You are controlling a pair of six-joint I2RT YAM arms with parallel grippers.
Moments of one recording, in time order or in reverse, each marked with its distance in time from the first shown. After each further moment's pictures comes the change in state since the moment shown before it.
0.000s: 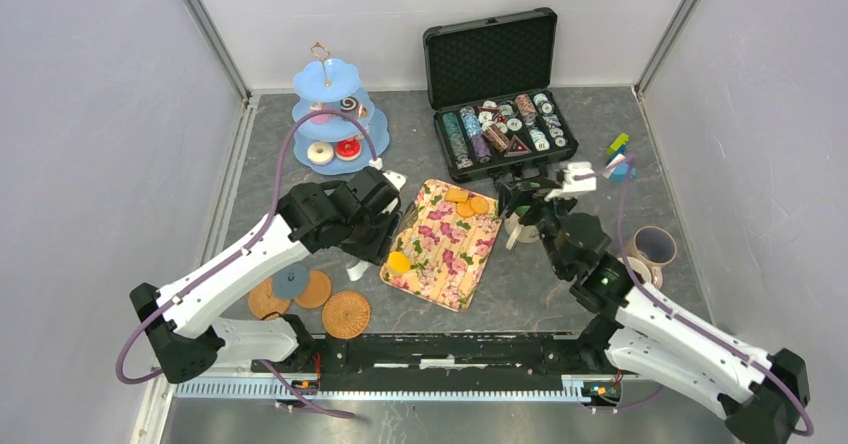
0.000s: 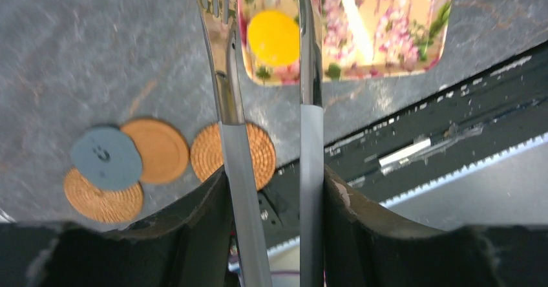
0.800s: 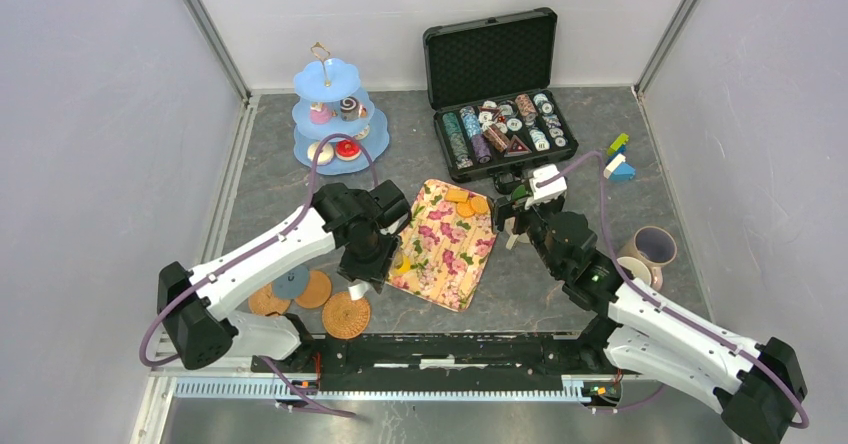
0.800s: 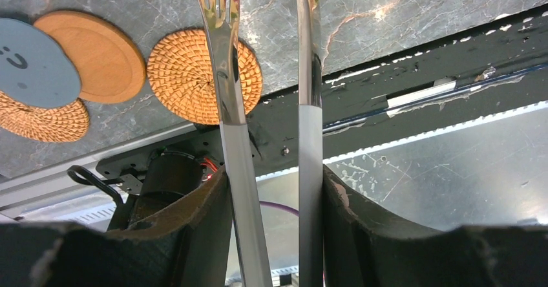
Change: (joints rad) left arm 0.024 0.089 -0.095 -0.172 0.163 -0.154; right arm -0.013 0.101 -0.003 -0.023 -0.146 -0.267
